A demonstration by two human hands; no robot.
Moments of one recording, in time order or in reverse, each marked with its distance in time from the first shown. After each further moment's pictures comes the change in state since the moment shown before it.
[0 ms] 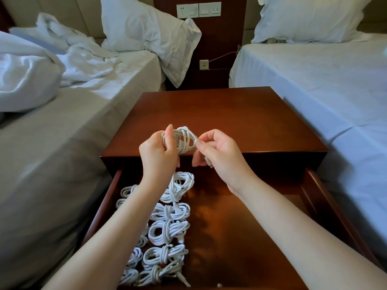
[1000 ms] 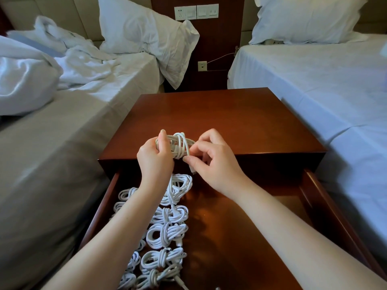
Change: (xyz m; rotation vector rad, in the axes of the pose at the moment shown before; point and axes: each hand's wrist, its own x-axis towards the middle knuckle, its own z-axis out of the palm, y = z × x) left_hand 0.000 -0.003 0.003 -0.170 0.018 -0.257; right_hand 0.003 0.015 0.000 -0.482 0.044 -0.340
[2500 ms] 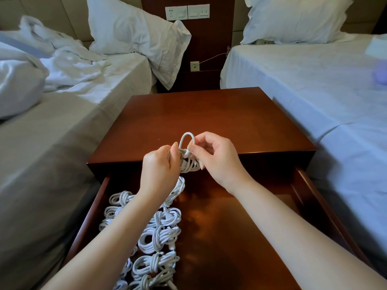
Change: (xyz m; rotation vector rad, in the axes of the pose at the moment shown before) left_hand -0.004 -0.026 0.009 0.350 -0.165 0.525; right_hand 0.004 0.007 -0.013 0.219 0.047 0.141
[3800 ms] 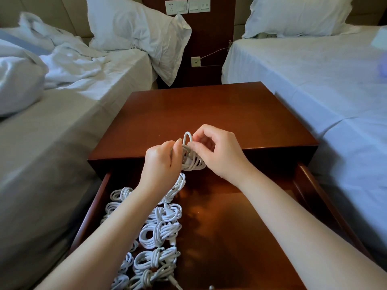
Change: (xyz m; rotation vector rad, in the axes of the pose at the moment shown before) left_hand 0.004 0.004 -0.002 -0.051 -0.015 0.175; right_hand 0.005 0.000 -0.008 -0.216 -0.049 -0.145
